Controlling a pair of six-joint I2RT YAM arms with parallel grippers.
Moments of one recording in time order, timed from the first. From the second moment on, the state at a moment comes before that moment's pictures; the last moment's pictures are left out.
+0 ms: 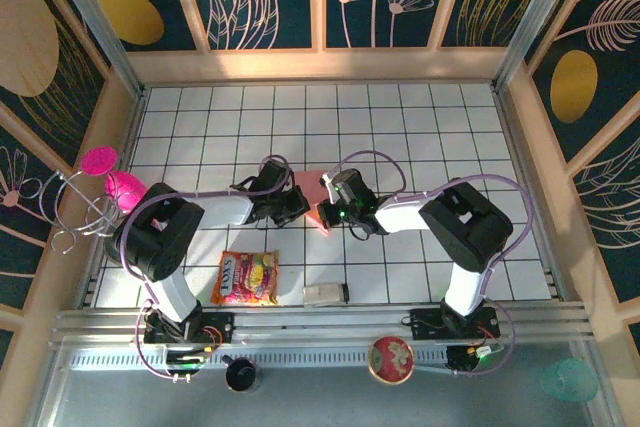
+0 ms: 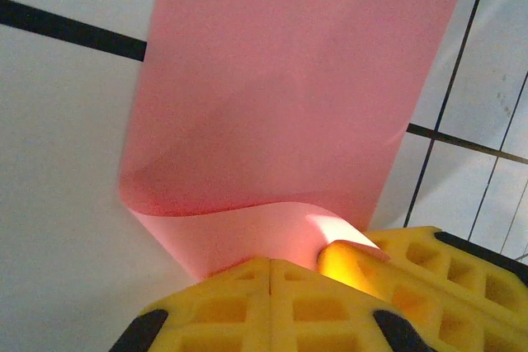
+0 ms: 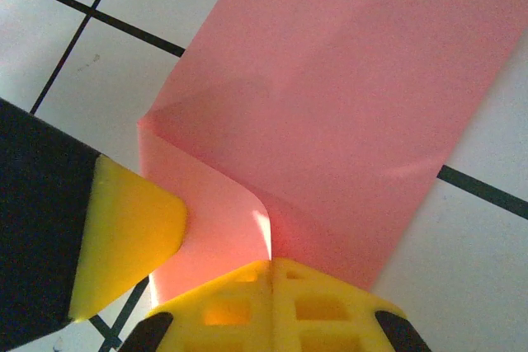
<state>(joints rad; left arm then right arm) -0.61 1.75 0.81 -0.01 0.30 -1.07 0.77 1.80 0.78 0.23 -0.15 0.34</state>
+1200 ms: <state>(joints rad) -0.52 2.04 1.26 -0.23 0.23 -0.80 0.75 1.80 0.79 0.21 -0.17 0.35</state>
